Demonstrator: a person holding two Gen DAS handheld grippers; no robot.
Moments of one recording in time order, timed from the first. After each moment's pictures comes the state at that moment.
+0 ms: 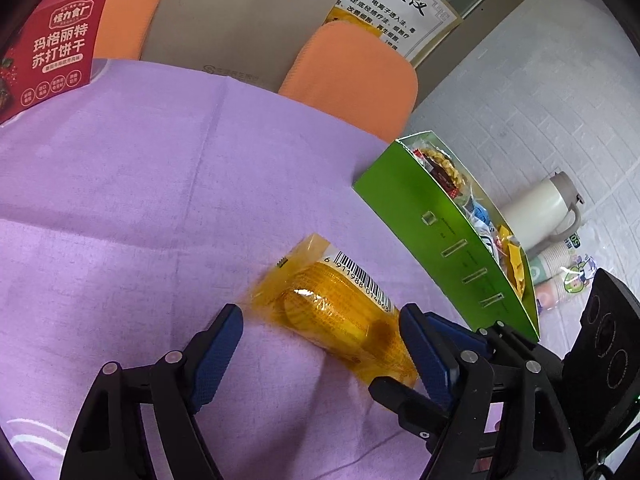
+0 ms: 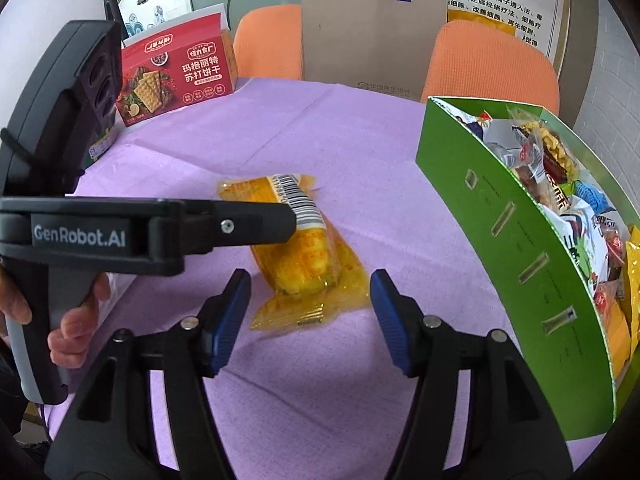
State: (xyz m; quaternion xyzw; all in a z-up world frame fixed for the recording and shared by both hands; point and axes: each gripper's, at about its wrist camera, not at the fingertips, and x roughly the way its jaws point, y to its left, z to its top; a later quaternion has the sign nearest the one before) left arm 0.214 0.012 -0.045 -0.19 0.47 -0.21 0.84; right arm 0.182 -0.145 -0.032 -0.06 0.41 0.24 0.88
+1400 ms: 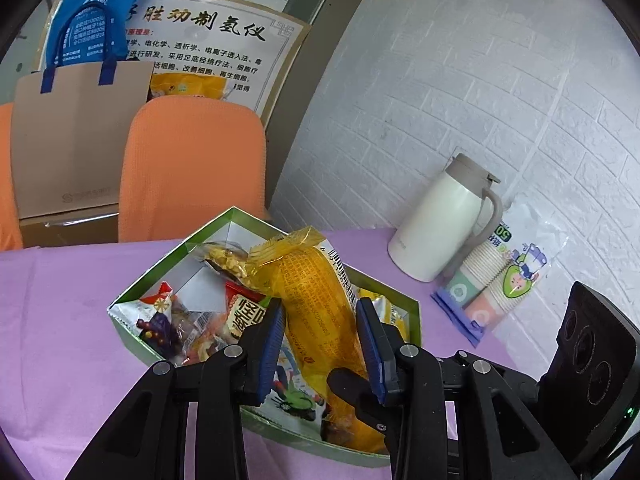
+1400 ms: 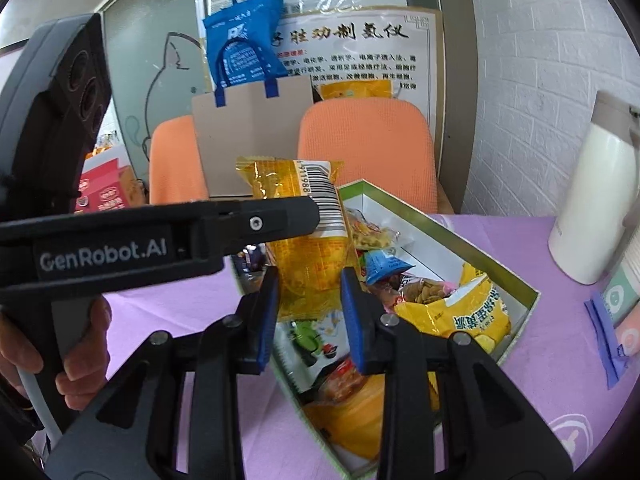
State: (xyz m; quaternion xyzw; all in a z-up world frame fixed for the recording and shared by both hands) left arm 0.259 -0.165 0.065 -0.09 0.35 -0.34 0.87; right arm 0.201 -0.294 0.047 0.03 0.29 0.12 0.95
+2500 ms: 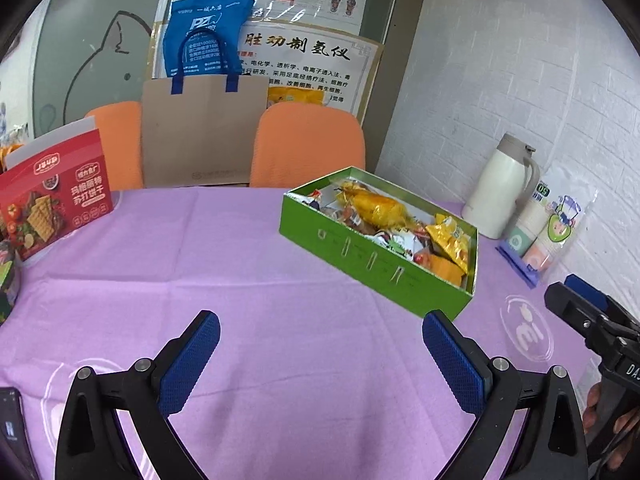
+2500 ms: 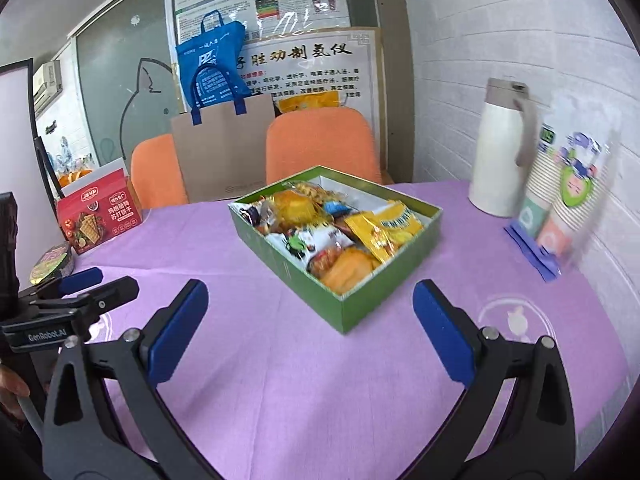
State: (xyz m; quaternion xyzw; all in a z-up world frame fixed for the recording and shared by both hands) left arm 0.079 -0.056 0.055 -0.04 0.34 -0.17 0.92; right arm 0.028 -0.300 0.076 0.06 0.27 0.02 0.96
